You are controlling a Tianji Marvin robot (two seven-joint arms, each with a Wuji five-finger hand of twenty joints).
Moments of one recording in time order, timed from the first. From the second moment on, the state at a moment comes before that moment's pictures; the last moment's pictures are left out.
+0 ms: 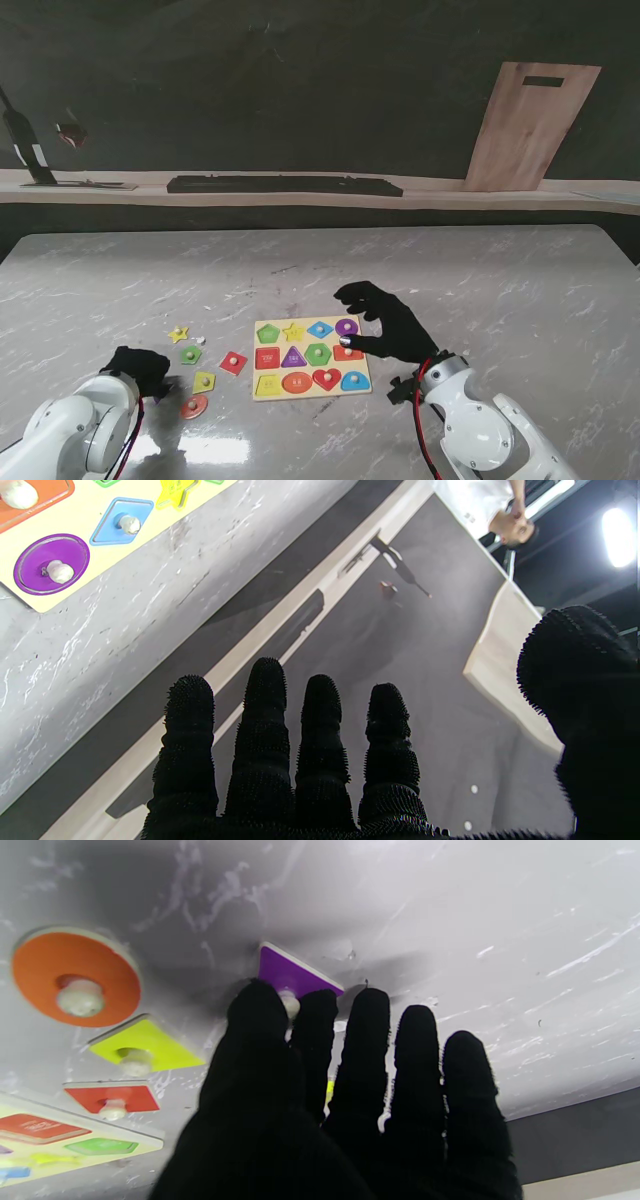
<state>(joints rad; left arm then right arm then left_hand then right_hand) 1.75 -1.02 -1.36 -1.75 1.29 0.18 -0.51 -1.66 -1.14 1.22 -1.69 -0.32 -0.26 -0.08 1.16 -0.23 -0.03 -0.09 0.65 0.18 1.00 0.57 0.84 0.24 0.67 0.68 0.54 0.25 0.73 0.71 0.19 0.25 1.23 0.65 0.18 -0.75 1.03 -0.17 0.24 -0.15 0.82 0.46 0.44 -0.01 0.74 0.37 0.62 0.05 0.40 0.43 0.24 0.23 0.90 0.43</state>
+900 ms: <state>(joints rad) 1.82 -1.03 -1.42 -1.74 1.30 0.10 -0.27 -1.65 -1.14 1.21 -1.68 -0.32 -0.26 -0.08 0.84 -0.51 0.68 -0.13 0.73 0.14 1.06 0.47 0.94 0.22 0.68 0.83 0.59 0.25 0.78 0.71 0.23 0.25 1.26 0.68 0.18 -0.75 1.03 -0.17 0.25 -0.16 0.82 0.47 0.46 -0.01 0.74 0.37 0.62 0.05 0.43 0.45 0.24 0.23 0.90 0.44</state>
